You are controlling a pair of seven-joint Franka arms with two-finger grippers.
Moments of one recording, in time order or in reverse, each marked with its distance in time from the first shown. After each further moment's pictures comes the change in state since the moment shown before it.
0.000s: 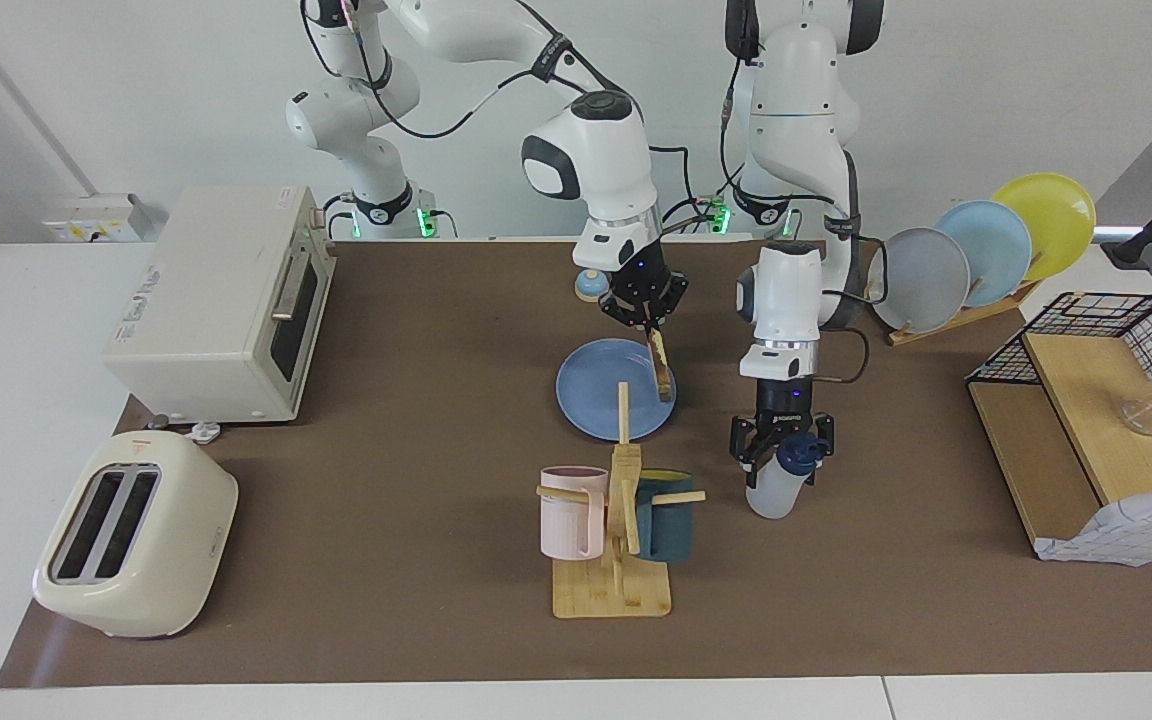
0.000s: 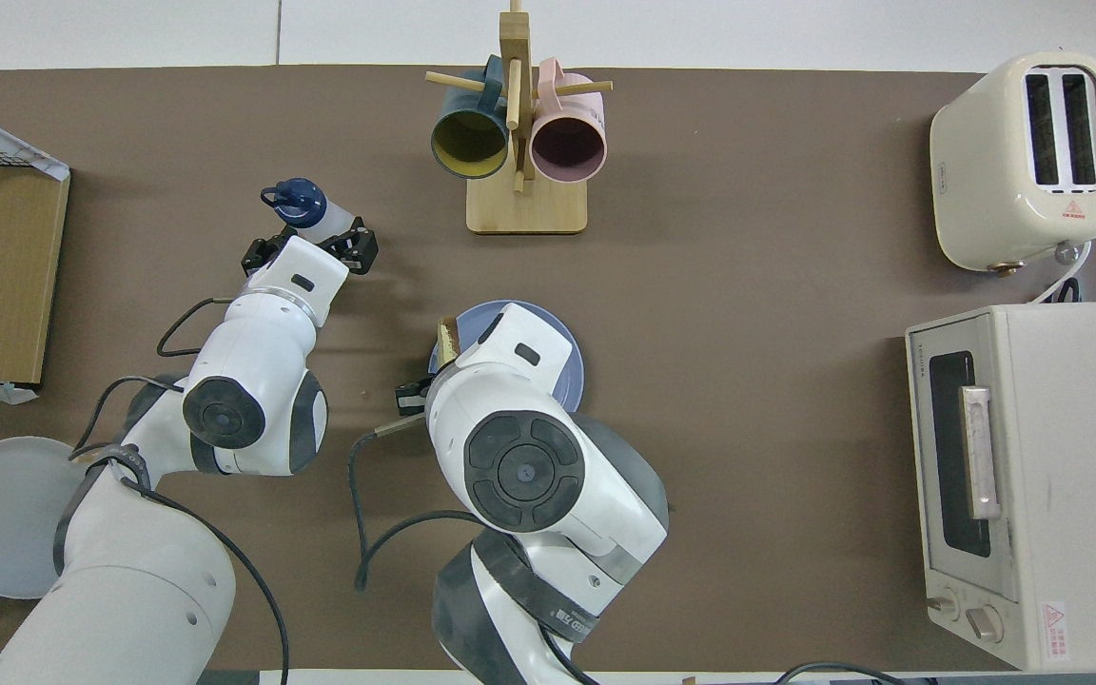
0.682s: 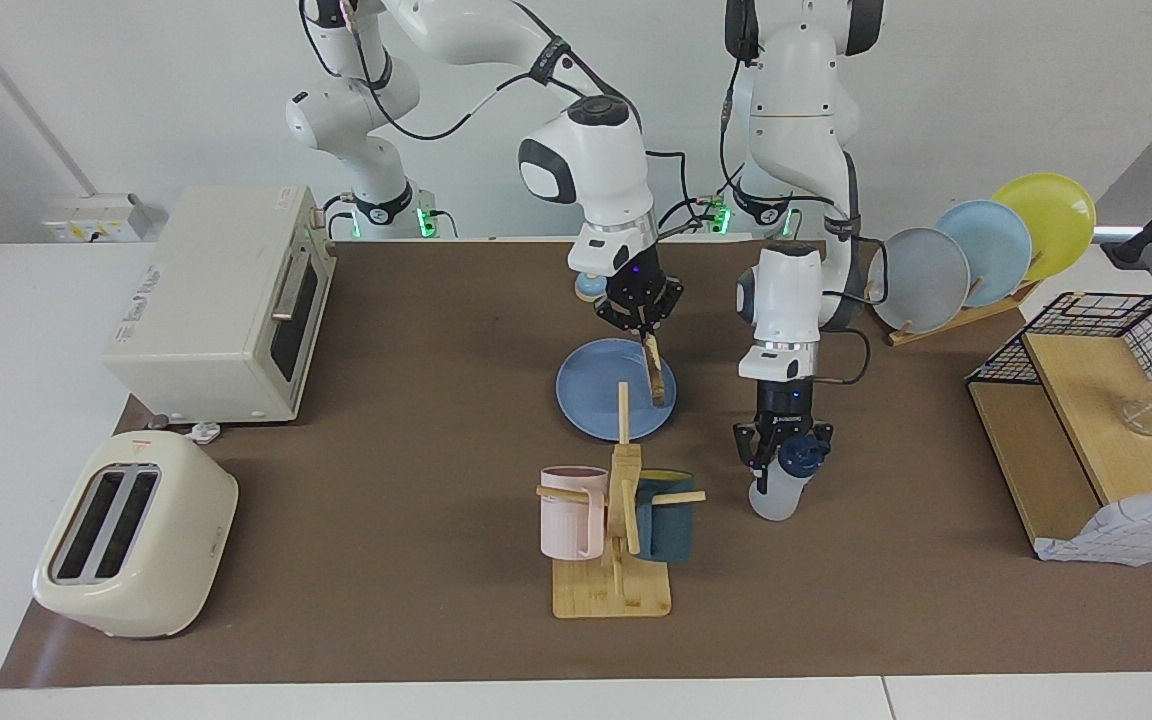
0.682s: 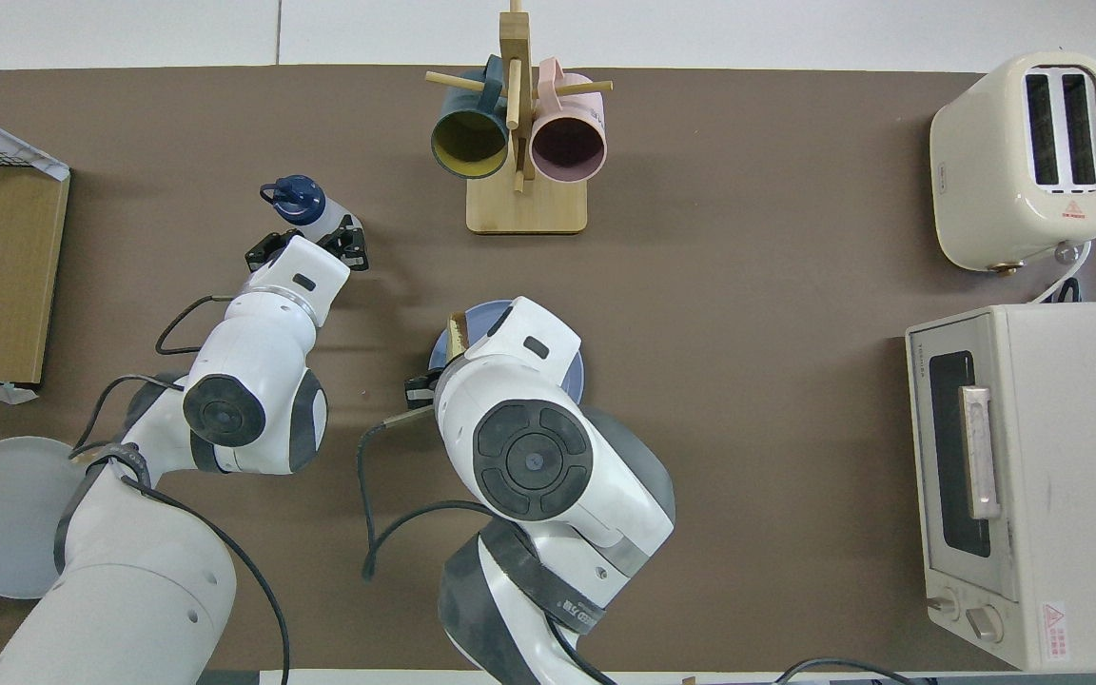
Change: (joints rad) left arm 0.001 0.003 0.003 0.012 0.000 -0.020 0.029; right arm -0.005 -0.001 -0.009 -0.002 0.000 -0.009 0.000
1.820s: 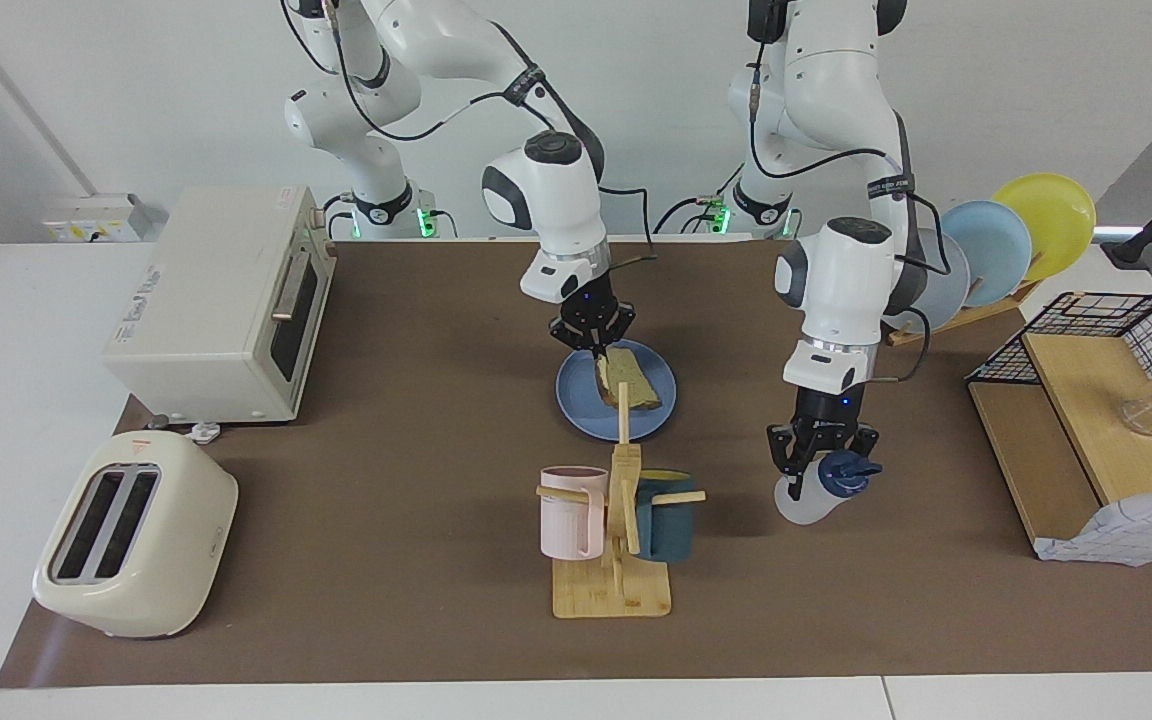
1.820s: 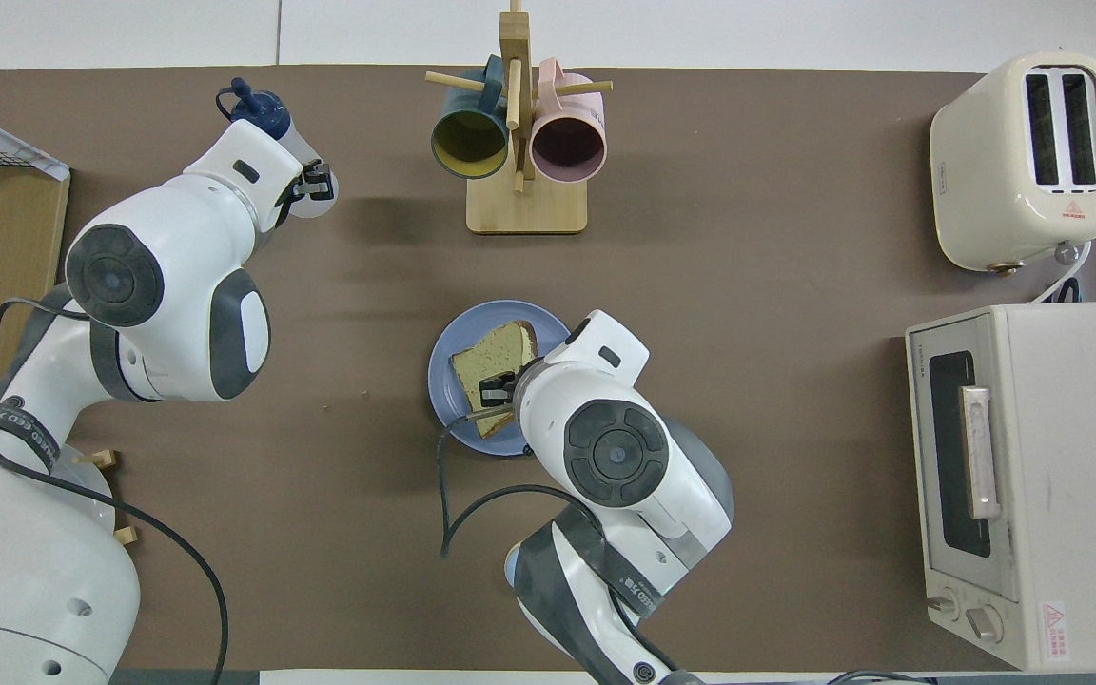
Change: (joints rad) left arm 0.068 -0.102 0.013 0.280 0.014 -0.550 0.141; right arm -0.068 -0.057 -0.004 -0.220 -0.006 0.113 -0.002
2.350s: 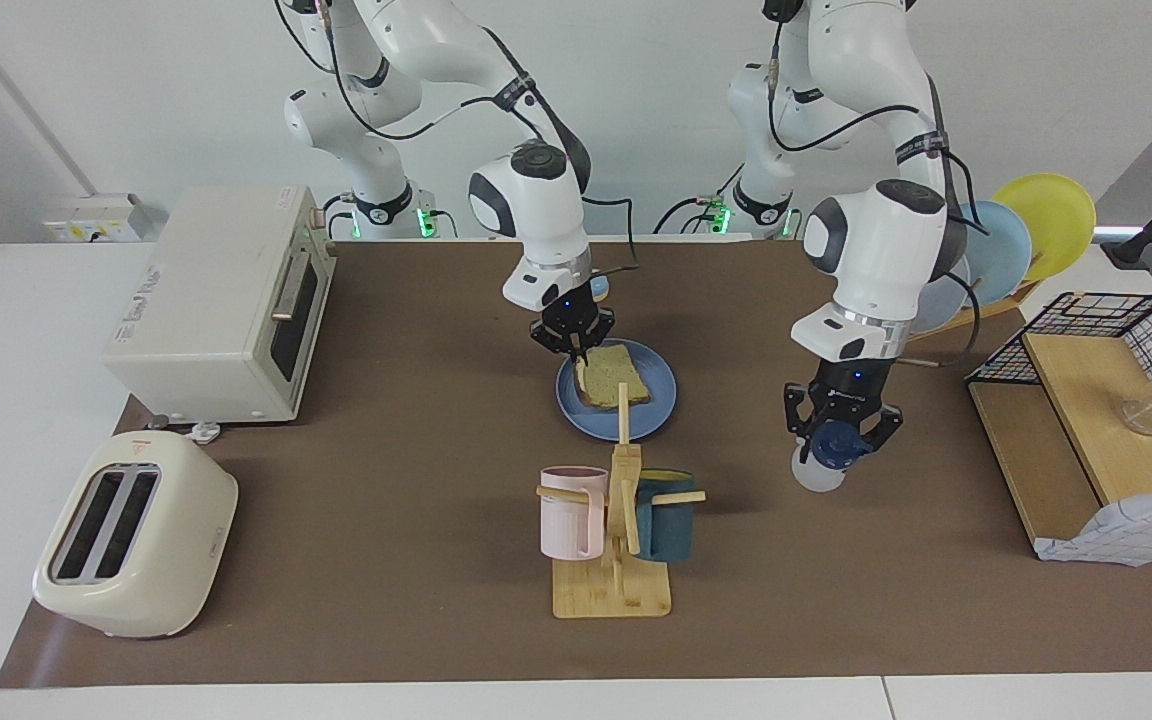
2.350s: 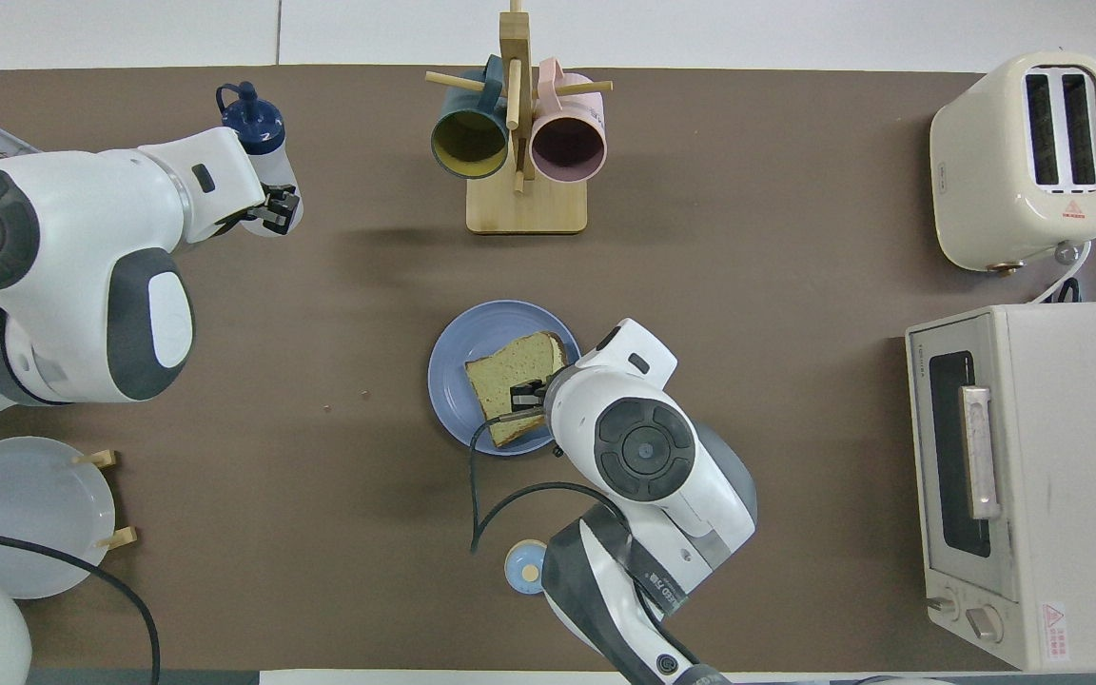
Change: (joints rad) left arm 0.039 -0.140 0.004 0.032 0.001 -0.320 0.513; right arm -0.036 -0.023 0.000 -0.067 0.000 -0.001 0.000
